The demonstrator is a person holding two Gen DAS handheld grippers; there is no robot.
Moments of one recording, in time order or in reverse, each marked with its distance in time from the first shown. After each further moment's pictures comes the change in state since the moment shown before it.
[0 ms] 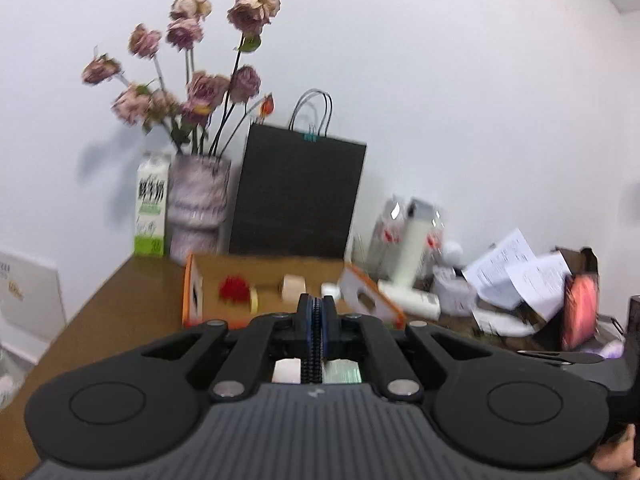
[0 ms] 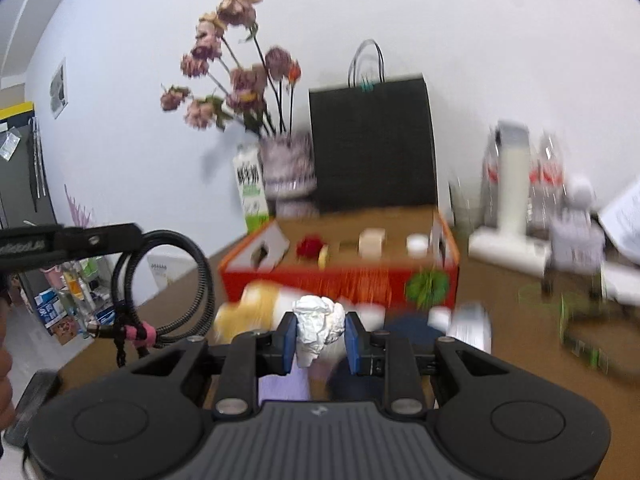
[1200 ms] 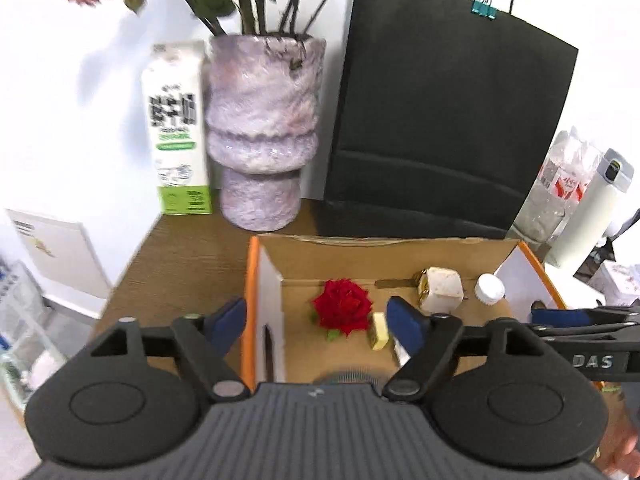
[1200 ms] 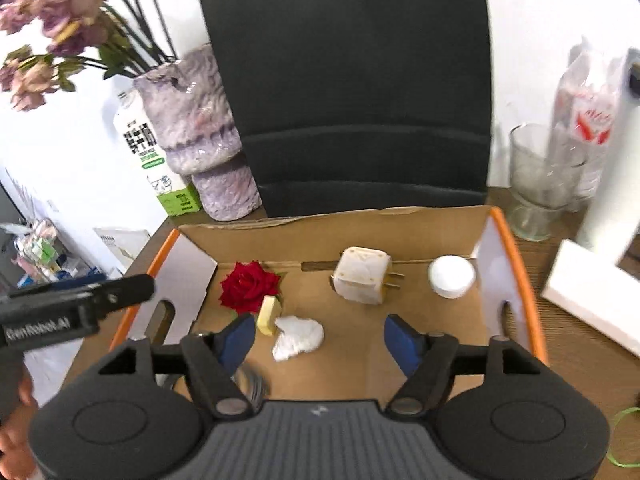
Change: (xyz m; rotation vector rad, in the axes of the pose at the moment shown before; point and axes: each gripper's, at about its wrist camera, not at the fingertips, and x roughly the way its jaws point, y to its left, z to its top) left arm 0.268 0.109 0.066 -0.022 0.418 0.259; right arm 0.296 -0.056 0.132 0.142 0.407 -0.051
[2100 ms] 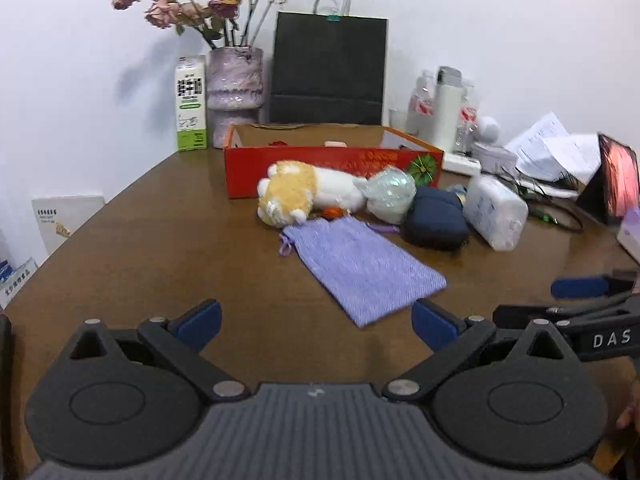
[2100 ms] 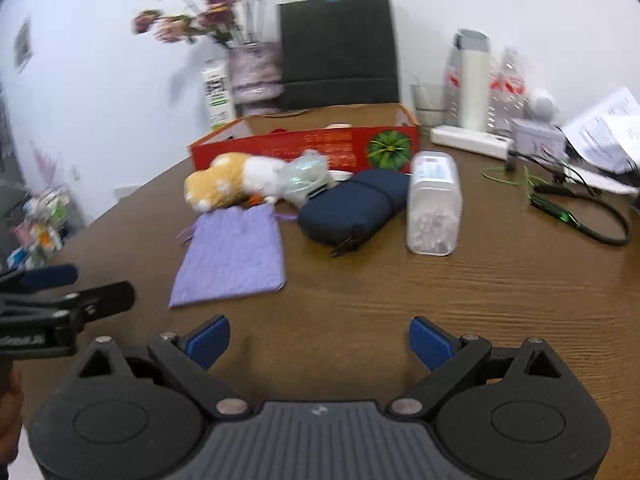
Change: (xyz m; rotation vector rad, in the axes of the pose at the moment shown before) left arm -0.211 -0.039 -0.327 0.122 -0.201 -0.077; right arm -0.200 0.013 -0.362 -0.098 -0.207 -0.065
